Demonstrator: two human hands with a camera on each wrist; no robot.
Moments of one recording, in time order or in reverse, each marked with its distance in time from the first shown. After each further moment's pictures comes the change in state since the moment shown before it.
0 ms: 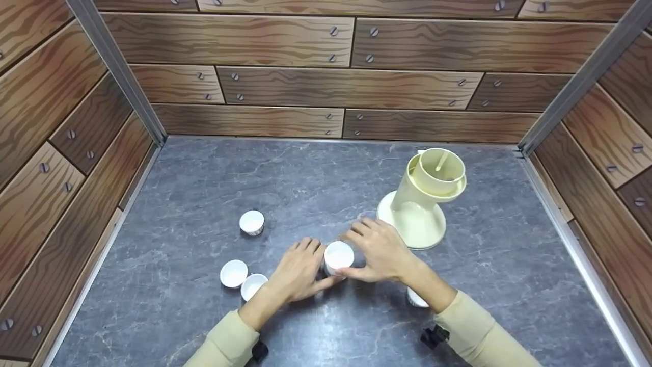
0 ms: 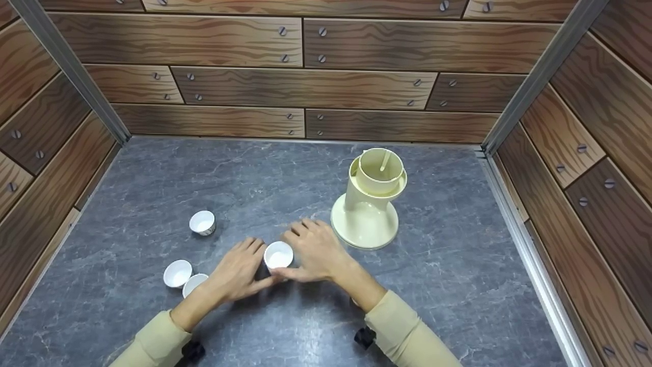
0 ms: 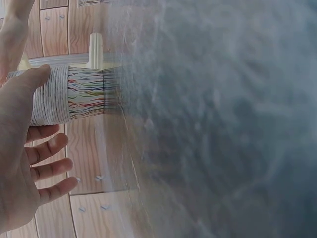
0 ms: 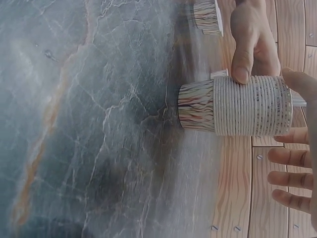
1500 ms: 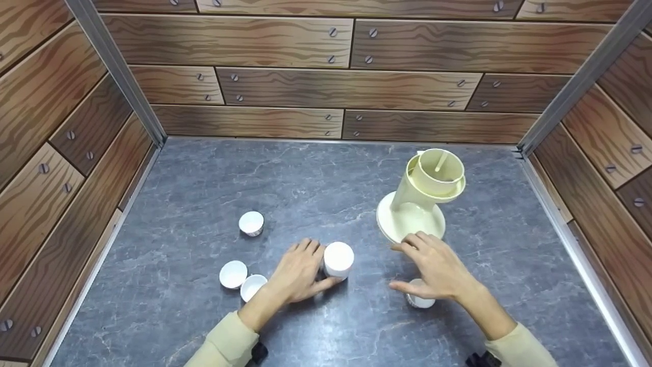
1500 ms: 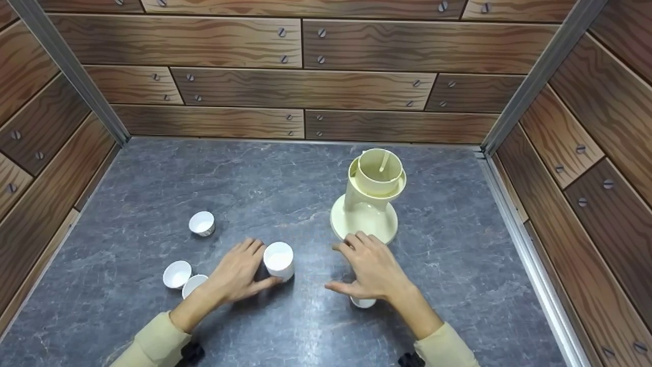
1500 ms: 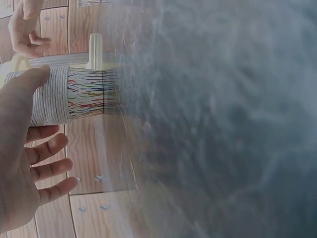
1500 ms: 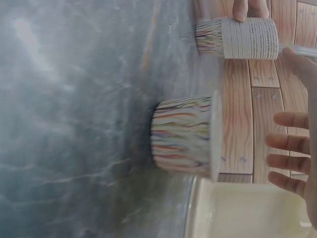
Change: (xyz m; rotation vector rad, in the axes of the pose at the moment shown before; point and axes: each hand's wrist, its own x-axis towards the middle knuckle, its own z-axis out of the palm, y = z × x) left_hand 0.000 0.000 0.001 -0.037 -0.049 -0.024; right_hand -0.094 0.045 -0.023 0.030 0.031 0.071
